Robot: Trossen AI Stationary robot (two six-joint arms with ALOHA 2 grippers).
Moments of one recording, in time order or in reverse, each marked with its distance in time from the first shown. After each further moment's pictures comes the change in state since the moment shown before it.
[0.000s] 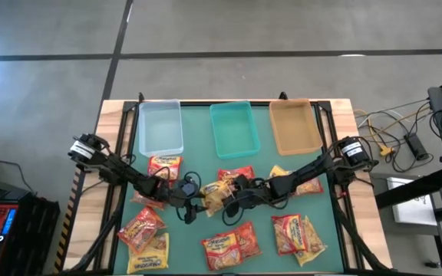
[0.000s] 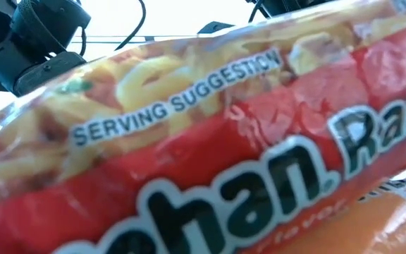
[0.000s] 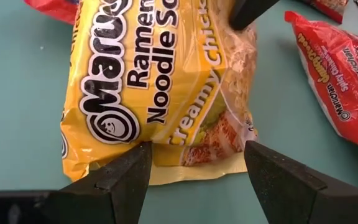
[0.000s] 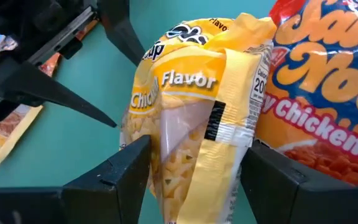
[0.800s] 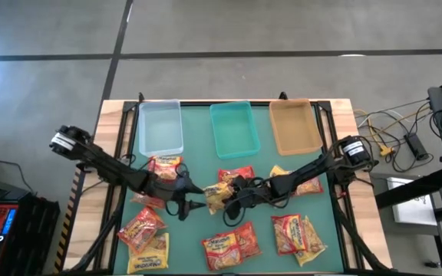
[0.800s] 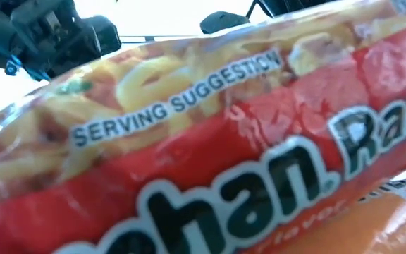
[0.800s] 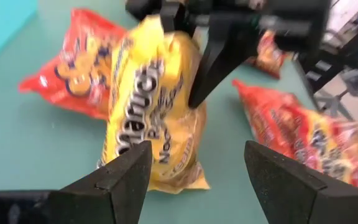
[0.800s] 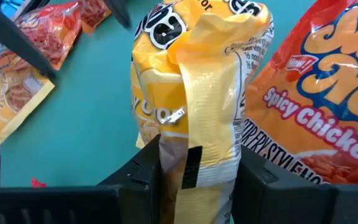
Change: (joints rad) left arm 0.000 -0.257 -0.061 0.002 -0.015 0.076; right arm -0.003 -0.017 0.001 -0.004 -0.052 -0.118
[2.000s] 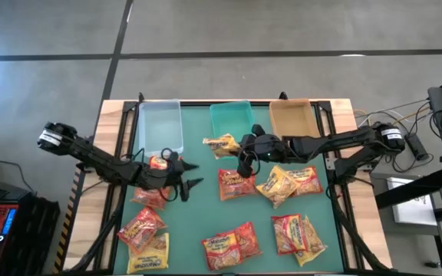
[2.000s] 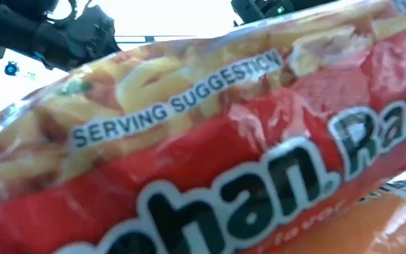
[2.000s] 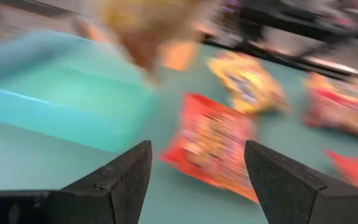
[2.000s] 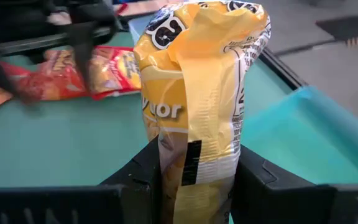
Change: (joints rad) left arm 0.079 -0.174 -0.044 -0.049 -0.337 0.148; right arm -0.291 -0.406 -0.002 -0.187 0.042 -0.807
